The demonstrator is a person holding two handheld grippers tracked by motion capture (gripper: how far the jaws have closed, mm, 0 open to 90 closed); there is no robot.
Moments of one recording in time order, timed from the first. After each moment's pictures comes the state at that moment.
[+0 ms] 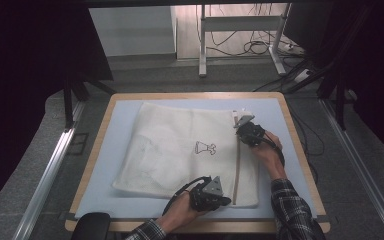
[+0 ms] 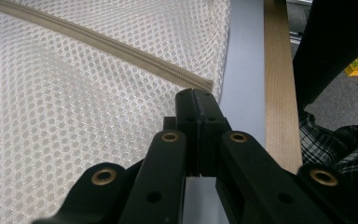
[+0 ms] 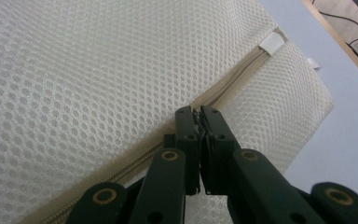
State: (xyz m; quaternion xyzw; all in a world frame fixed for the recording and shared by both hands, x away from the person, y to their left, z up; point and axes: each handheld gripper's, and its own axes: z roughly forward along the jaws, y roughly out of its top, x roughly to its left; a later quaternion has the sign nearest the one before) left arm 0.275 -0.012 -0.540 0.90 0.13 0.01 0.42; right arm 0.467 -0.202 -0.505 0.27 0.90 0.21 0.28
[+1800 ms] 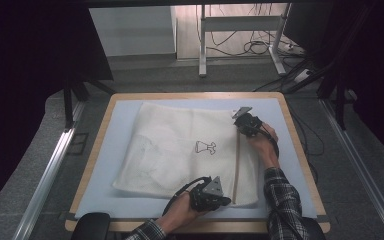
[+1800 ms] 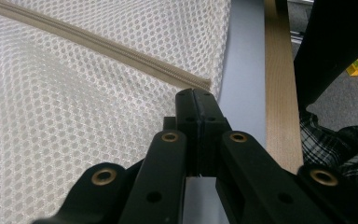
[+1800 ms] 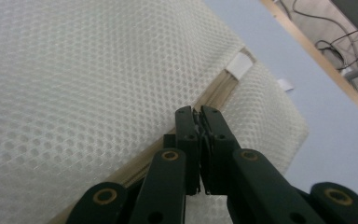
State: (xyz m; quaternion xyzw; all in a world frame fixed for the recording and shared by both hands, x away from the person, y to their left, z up) left arm 0.274 -0.012 -0.540 0.90 0.12 0.01 0.42; right arm 0.506 -0.197 -0.509 0.28 0.89 0.21 0.30
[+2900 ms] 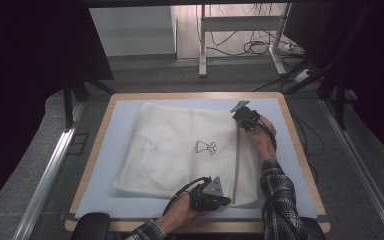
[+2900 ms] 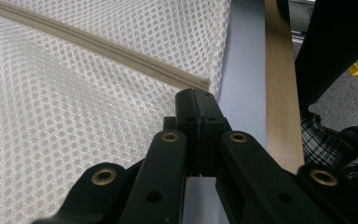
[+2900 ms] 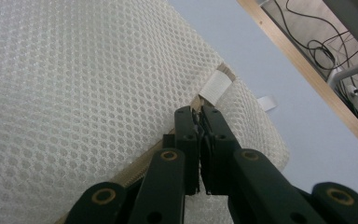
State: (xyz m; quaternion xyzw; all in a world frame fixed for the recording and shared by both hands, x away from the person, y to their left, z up) left arm 0.273 -0.012 -0.540 0.90 0.12 0.02 0.42; right arm 0.534 -0.194 -0.509 0.28 0.89 0.20 0.31
